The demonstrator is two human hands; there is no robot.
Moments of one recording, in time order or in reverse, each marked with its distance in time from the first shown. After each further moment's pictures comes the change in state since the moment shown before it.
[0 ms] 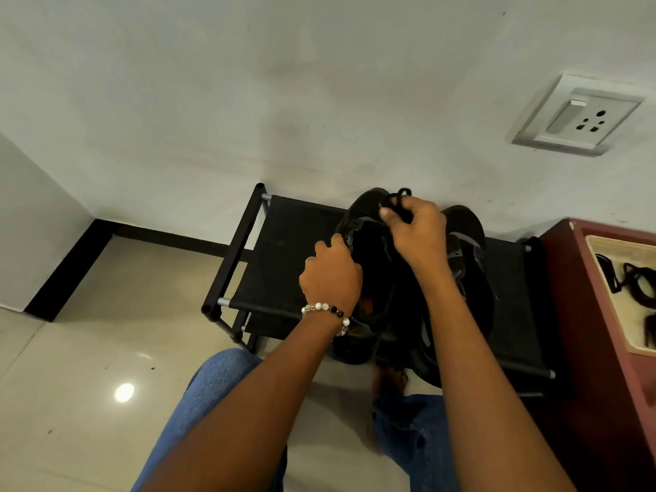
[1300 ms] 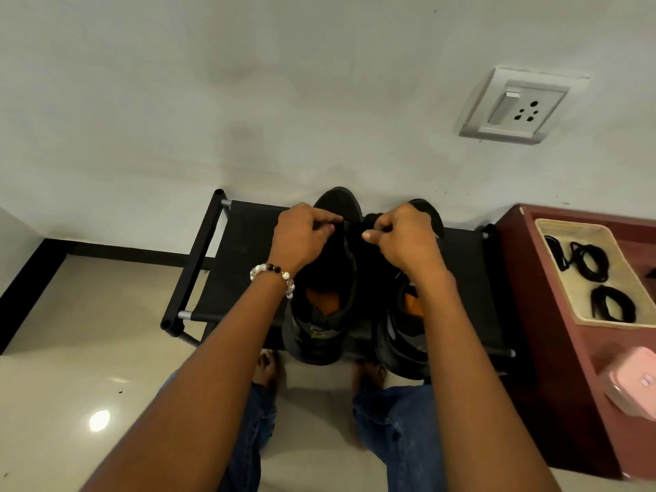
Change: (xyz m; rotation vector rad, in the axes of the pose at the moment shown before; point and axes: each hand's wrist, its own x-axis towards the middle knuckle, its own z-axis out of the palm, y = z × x) left_hand 0.056 0.010 -0.019 -0.324 -0.144 0.332; right_hand -0.010 -0.003 -0.050 -0.333 -0.249 0.132
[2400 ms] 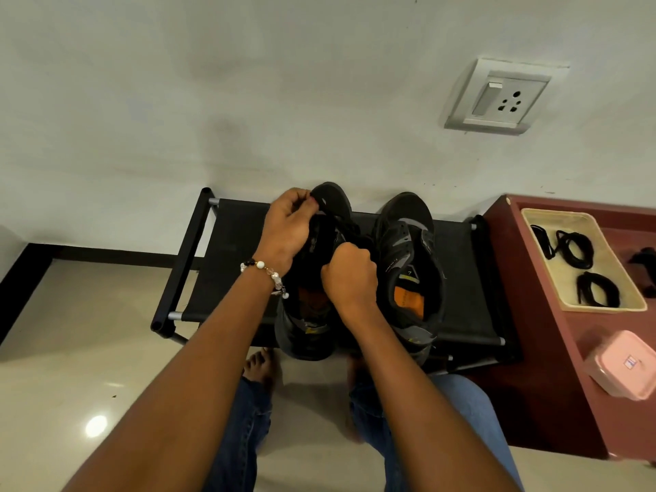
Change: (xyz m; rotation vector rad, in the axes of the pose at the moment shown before) left_hand 0.002 0.005 0.008 -0.733 0.066 -0.219; right_hand -0.037 -0.017 0.075 -0.075 0.079 0.100
